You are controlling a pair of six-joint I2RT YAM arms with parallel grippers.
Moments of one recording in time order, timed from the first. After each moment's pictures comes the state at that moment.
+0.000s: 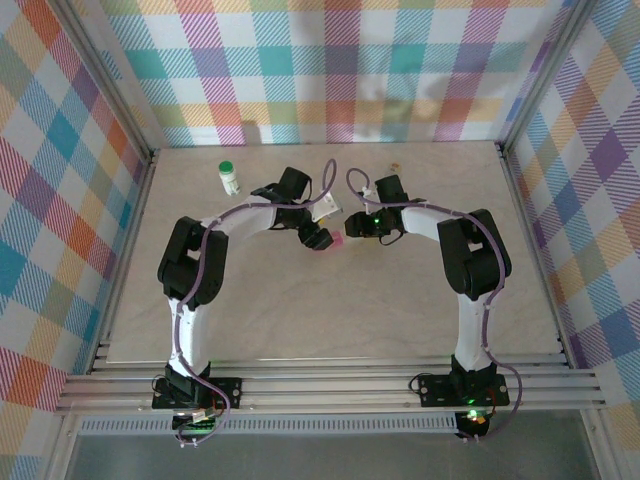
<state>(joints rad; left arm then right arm) -0.47 2.05 1.52 -0.50 0.45 0.58 0.37 2.05 1.31 -0.26 -0.45 0.21</state>
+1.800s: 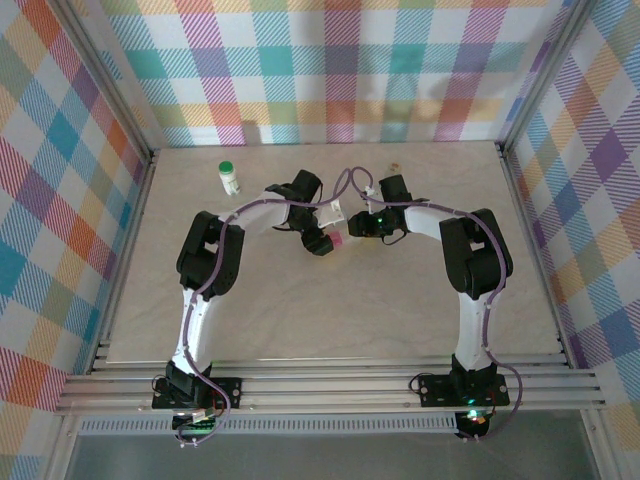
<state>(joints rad) -0.51 2.20 1.68 -0.69 0.36 0.68 0.35 2.05 1.31 -0.26 -0.49 0.21</state>
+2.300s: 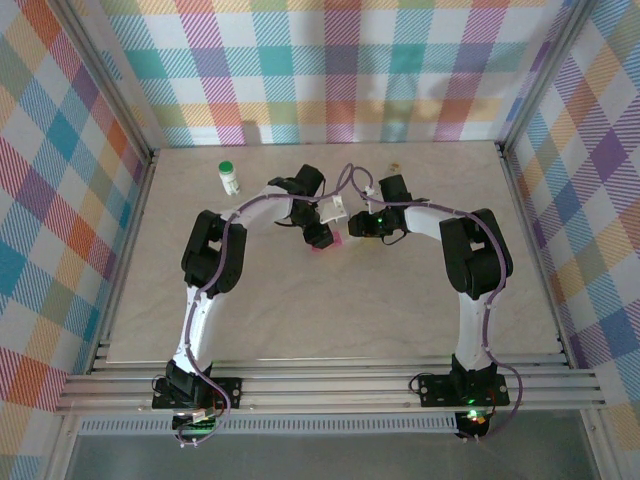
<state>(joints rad) -0.51 2.24 1.80 -0.82 0.38 0.68 0.35 2.05 1.31 -0.26 -0.49 0.21</state>
